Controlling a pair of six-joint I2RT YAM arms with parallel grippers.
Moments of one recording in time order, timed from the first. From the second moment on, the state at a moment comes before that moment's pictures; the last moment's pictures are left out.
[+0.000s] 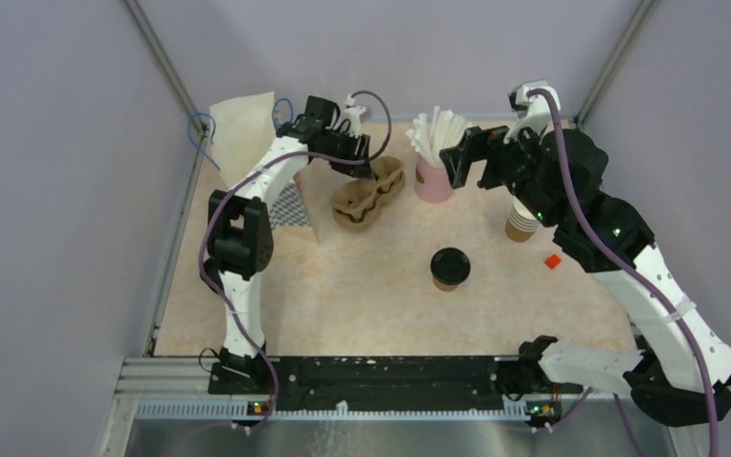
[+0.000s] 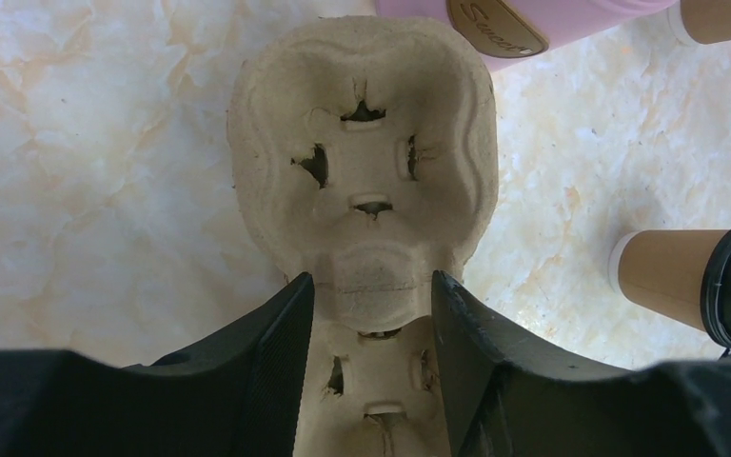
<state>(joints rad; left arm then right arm) -0.32 2.11 1.89 -0.65 0.57 0.08 0.72 1.08 1.56 -0.61 0.29 0.21</state>
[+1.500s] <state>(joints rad) -0.32 2.14 1.85 -0.62 0.62 0.08 0.72 1.08 1.57 -0.61 0.29 0.18</state>
